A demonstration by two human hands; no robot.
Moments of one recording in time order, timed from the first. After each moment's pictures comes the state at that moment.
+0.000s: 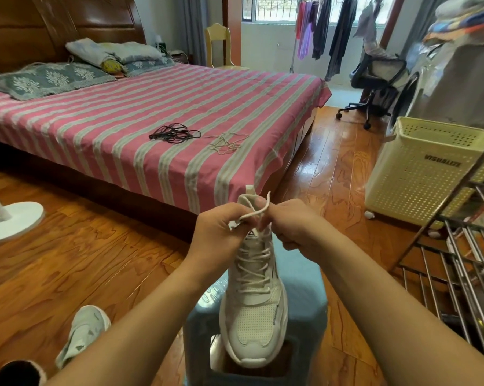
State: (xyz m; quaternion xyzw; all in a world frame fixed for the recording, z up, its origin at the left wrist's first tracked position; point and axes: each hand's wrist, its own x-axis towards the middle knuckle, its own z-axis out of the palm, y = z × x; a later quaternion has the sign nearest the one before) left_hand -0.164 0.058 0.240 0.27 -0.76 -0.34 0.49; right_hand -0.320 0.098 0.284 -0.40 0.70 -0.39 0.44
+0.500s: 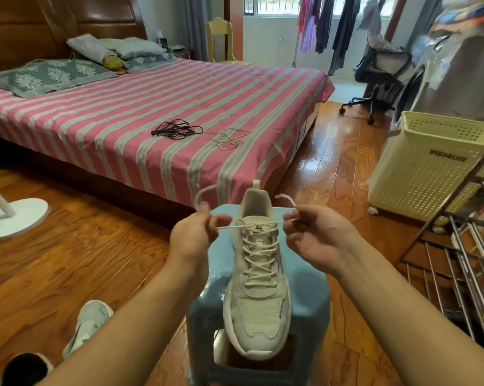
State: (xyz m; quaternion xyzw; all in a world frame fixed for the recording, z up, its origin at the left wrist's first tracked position) left_hand -0.144 0.067 0.246 0.45 -0.42 -0.62 0.48; right_hand -0.345 0.121 0.265 -0.07 0.46 -0.61 0.64
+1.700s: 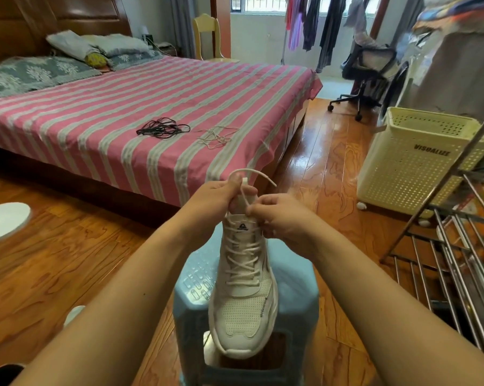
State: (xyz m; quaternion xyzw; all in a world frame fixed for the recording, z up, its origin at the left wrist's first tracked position) left_hand -0.186 0.029 0.278 0.37 -0.63 -0.60 0.32; right_hand -0.329 0.100 0.271 -0.44 0.61 -0.45 0.48
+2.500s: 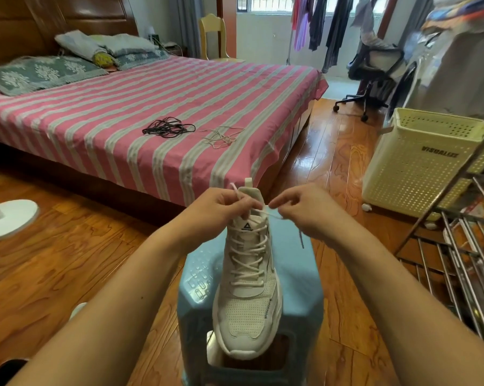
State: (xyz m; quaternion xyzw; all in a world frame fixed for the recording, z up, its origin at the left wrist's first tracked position) left_hand -0.166 0.028 0.273 0.34 -0.74 -0.53 0.24; right_hand -0.359 0.105 0.284 -0.54 0.74 -0.32 0.23
